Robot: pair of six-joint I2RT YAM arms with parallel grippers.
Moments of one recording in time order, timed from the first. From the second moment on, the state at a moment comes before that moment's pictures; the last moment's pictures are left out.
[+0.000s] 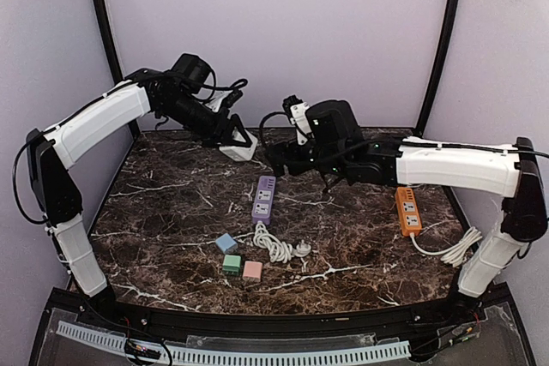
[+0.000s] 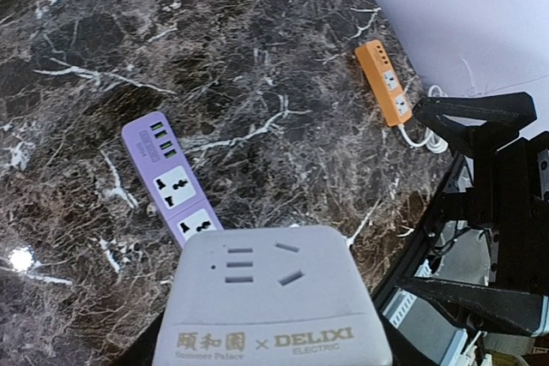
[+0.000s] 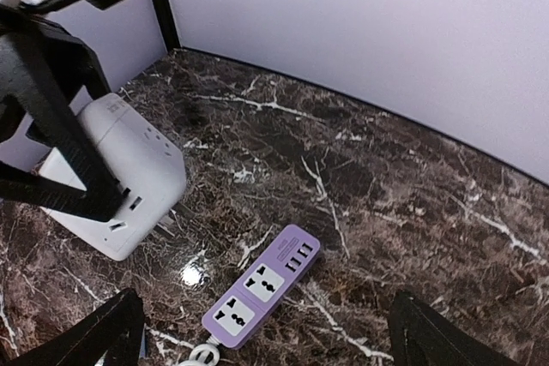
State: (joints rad) left arm -0.55 1.80 1.85 -1.00 0.52 -0.24; right arm 1.00 1.60 1.30 -0.13 0.33 0.21
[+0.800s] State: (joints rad) left arm -0.32 1.48 1.41 -0.89 0.72 -0.12; right arm 0.86 2.14 1.86 -0.75 -0.03 0.65
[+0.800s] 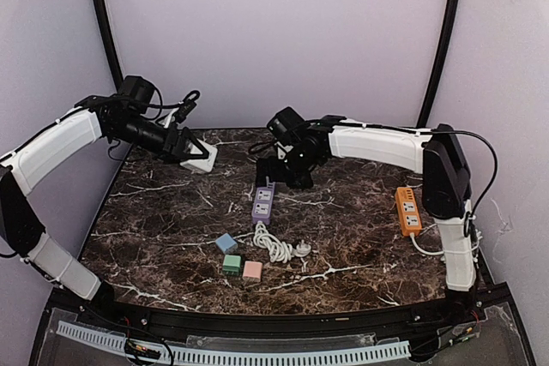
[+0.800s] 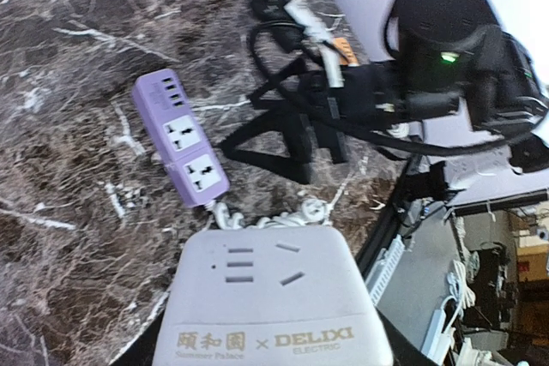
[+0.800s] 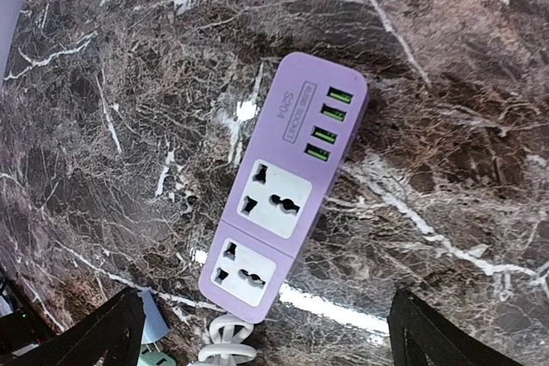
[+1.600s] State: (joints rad) left arm -0.33 1.44 1.35 -0.86 0.73 -0.11; right arm 0.85 2.41 2.09 -0.86 -0.20 0.76
